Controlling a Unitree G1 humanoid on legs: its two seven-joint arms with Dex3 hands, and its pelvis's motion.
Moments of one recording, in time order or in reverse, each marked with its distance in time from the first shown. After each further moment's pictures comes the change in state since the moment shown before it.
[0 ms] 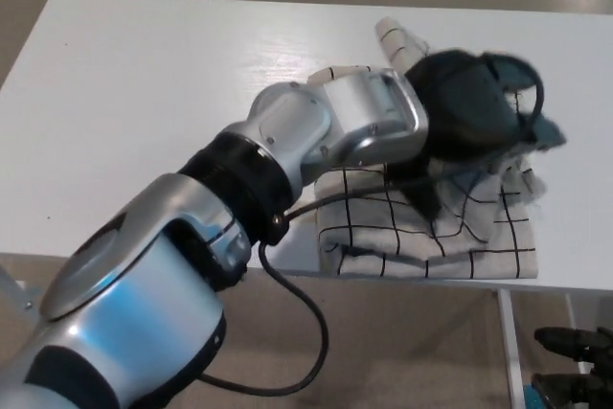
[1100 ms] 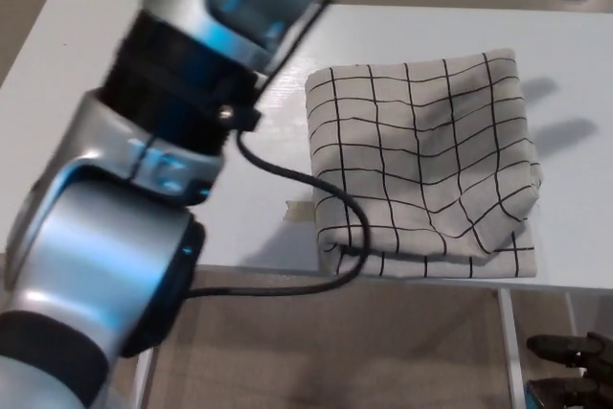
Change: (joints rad) left_arm -0.115 0.074 0.477 -0.545 -0.444 0.235 -0.472; right_arm -0.034 -0.021 -0.001 0.093 0.005 -0.047 0.037
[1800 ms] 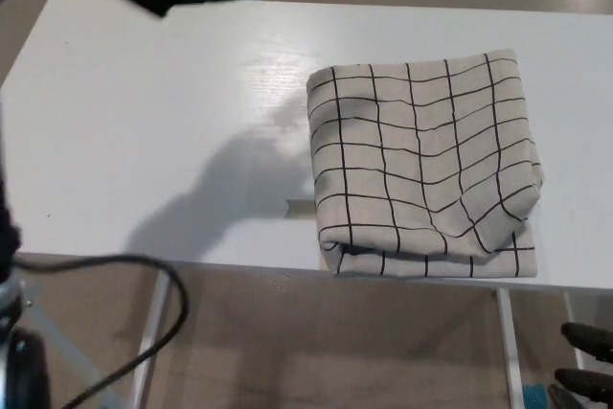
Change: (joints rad) left_arm 0.514 0.259 0.443 -0.506 -0.307 0.143 -0.138; right_arm 0.041 0.000 -0.043 -0.045 0.032 0.000 0.012
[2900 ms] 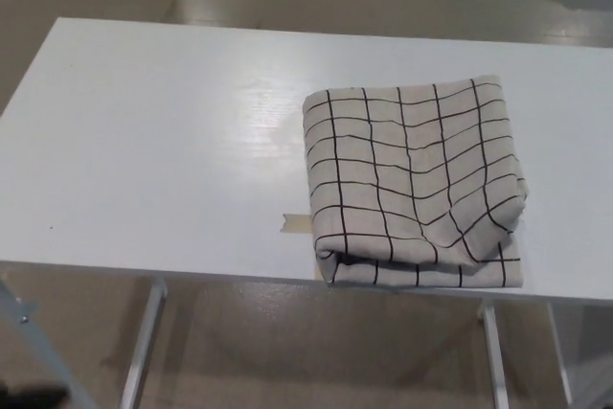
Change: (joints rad) left_arm 1.271 -0.012 0.312 0.206 -0.389 0.045 -0.347; right_arm 0.218 0.052 -0.055 -0.009 0.049 0.019 0.021
